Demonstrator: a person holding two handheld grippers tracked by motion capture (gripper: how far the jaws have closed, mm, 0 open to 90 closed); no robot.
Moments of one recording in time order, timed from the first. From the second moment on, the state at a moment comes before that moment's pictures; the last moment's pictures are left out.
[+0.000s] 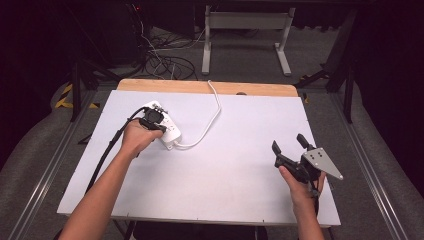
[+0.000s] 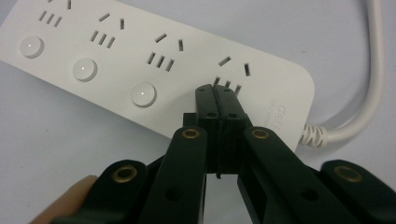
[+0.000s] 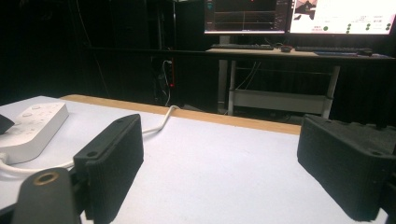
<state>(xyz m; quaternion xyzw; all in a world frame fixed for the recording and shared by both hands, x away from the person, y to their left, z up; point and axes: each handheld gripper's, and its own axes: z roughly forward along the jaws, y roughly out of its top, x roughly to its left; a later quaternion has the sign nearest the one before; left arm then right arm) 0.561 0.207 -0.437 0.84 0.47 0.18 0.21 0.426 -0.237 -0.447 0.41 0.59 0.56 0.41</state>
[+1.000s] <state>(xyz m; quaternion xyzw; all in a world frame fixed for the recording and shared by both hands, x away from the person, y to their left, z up) 0.563 0.208 -0.440 0.83 0.48 0.17 0.22 0.425 -0.236 -0.446 0.42 0.59 0.56 0.41</state>
